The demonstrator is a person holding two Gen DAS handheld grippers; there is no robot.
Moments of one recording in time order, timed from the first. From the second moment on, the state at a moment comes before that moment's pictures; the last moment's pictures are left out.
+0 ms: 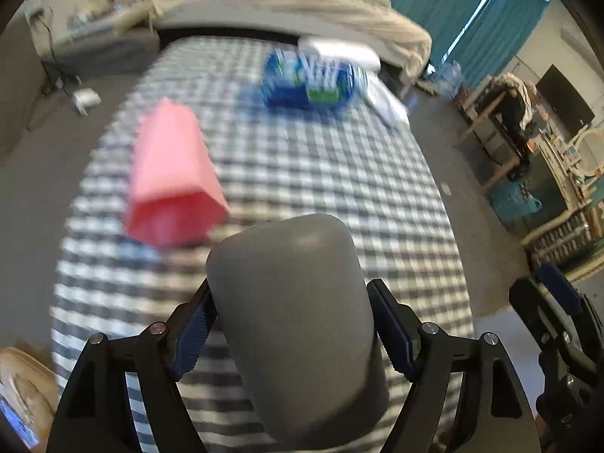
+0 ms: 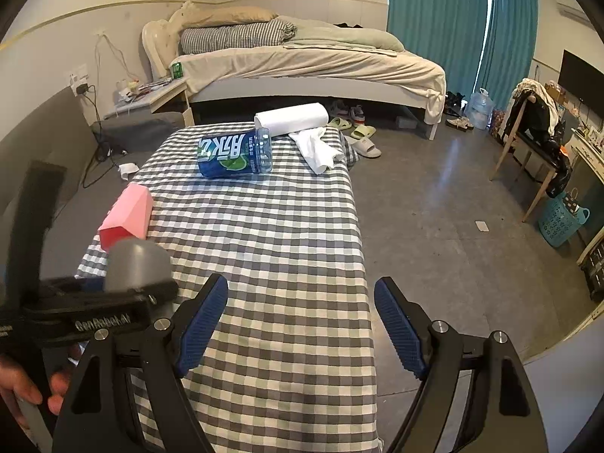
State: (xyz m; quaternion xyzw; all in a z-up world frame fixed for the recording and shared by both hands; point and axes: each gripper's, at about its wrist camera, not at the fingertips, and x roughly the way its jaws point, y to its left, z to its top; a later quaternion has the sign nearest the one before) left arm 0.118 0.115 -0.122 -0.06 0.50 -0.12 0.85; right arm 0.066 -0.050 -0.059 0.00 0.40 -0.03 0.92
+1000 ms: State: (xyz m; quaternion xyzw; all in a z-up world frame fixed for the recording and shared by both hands) left arm 0.073 0.108 -0.137 0.00 0.42 -0.14 0.90; right arm 0.040 -0.040 -0.046 0.01 0.38 -0.03 0.93
